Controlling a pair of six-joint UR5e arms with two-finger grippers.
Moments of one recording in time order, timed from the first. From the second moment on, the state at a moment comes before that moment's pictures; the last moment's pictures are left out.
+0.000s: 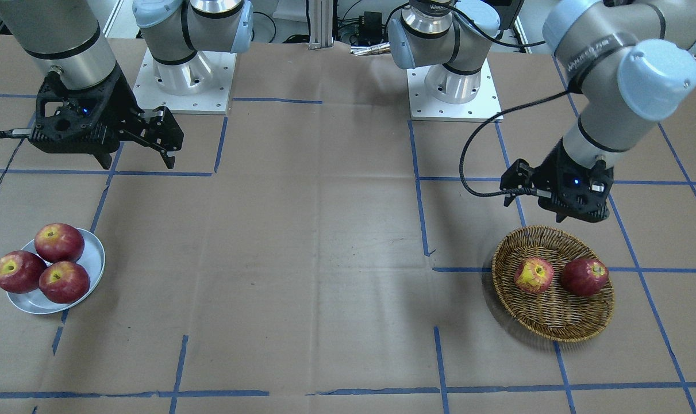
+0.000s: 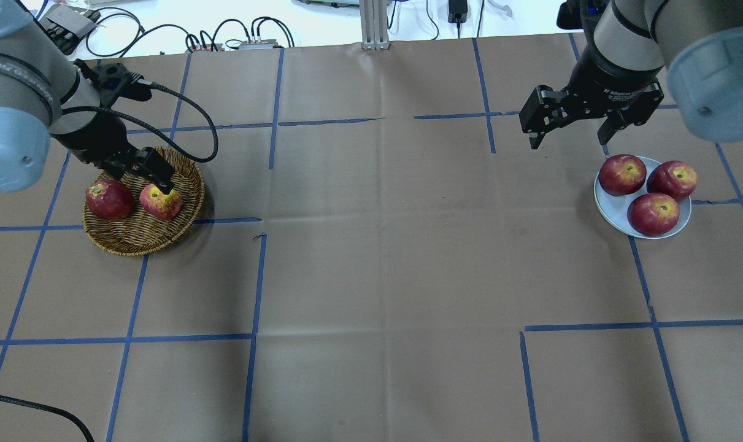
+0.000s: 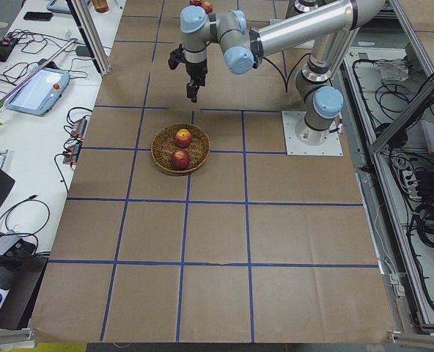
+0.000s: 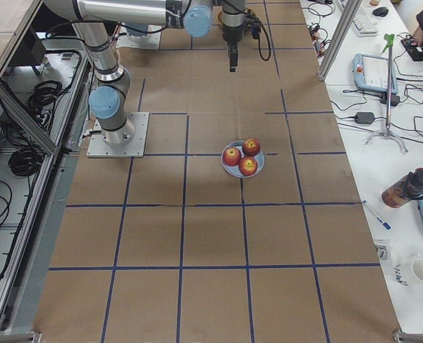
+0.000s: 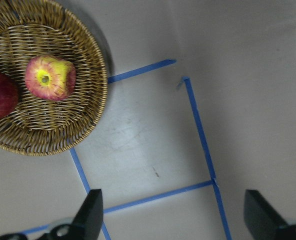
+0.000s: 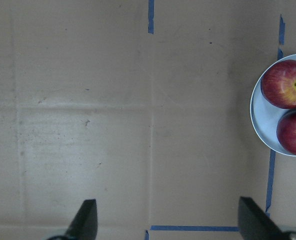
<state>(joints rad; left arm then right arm) -1.29 -1.68 -1.79 -1.25 1.58 0.64 1.53 -1.57 1.65 -1.69 -1.56 -0.06</state>
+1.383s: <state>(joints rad) -1.20 -2.01 -1.79 -0.98 1.54 0.81 1.53 -1.57 1.65 -1.69 -1.56 -0.06</state>
